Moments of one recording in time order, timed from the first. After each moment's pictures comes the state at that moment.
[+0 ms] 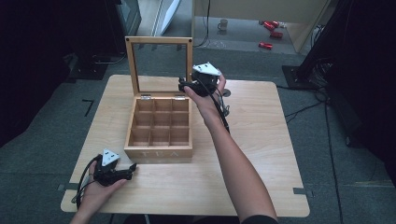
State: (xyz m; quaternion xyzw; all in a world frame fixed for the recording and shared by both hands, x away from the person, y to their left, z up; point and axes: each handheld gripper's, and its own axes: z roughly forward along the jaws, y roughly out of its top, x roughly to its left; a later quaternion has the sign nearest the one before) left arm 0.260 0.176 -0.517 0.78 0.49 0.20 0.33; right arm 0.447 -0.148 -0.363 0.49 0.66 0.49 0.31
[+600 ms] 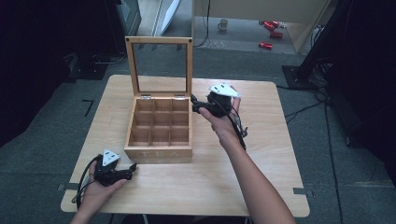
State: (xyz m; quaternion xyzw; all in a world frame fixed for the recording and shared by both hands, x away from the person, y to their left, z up) left arm 0.259 0.176 -0.518 0.78 0.49 0.20 0.33; right arm 0.381 -0.192 -0.377 0.47 0.66 0.50 0.28
